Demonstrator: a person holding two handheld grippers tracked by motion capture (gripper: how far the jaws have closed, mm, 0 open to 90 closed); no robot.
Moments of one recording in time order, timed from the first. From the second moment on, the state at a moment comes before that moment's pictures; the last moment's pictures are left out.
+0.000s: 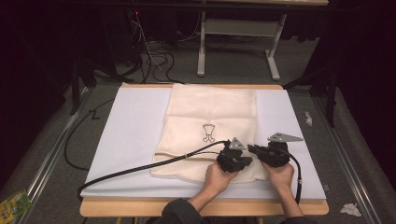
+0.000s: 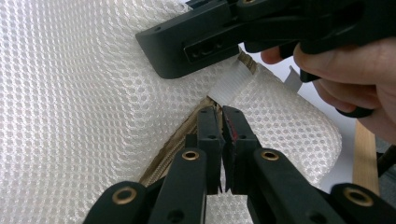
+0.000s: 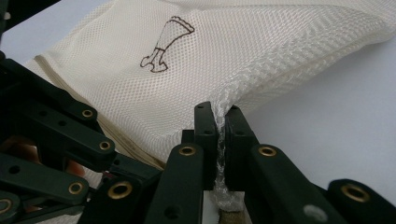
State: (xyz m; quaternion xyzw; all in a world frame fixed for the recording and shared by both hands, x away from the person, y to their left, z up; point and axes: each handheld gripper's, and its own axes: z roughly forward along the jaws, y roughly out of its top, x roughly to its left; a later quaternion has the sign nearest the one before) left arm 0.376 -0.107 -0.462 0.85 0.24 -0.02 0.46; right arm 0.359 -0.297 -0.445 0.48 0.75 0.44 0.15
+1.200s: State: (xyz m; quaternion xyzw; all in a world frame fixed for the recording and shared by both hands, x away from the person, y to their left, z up) left arm 0.373 -0.092 -0.448 0.87 0.21 0.03 0.43; right arm 0.355 -0.312 -0.449 0.48 0.75 0.43 0.15
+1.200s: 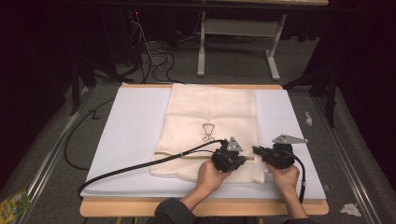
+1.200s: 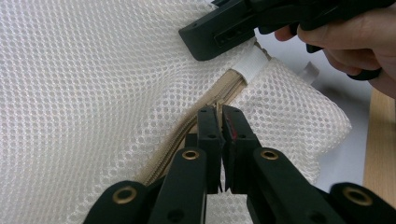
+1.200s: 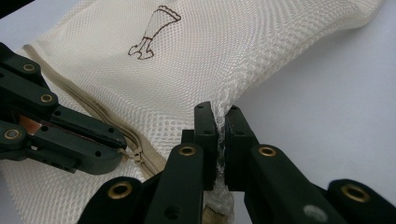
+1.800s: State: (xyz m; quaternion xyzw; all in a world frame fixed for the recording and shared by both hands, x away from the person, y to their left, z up) left arm 0.373 -0.077 -0.444 0.87 0.22 0.05 0.44; right arm 0.358 -0.311 -0.451 0.48 0.75 0.43 0.15
